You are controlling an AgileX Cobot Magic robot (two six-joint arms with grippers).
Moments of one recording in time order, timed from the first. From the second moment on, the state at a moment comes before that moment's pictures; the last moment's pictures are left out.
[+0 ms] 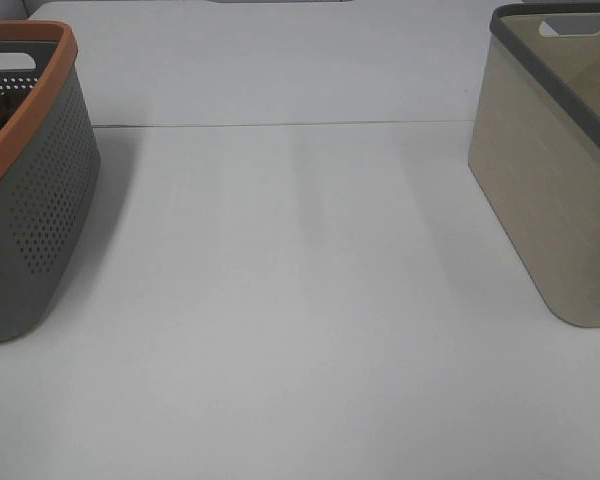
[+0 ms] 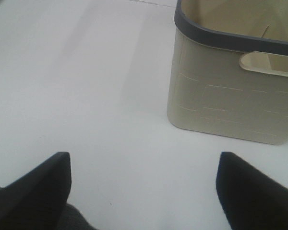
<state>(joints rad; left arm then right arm) -0.04 0.00 -0.50 -0.01 1.05 0.03 0.00 0.02 -0.51 0.12 1.07 -0.16</state>
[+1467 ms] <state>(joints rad) -0.04 0.00 -0.50 -0.01 1.05 0.03 0.00 0.02 -0.51 0.12 1.07 -0.16</state>
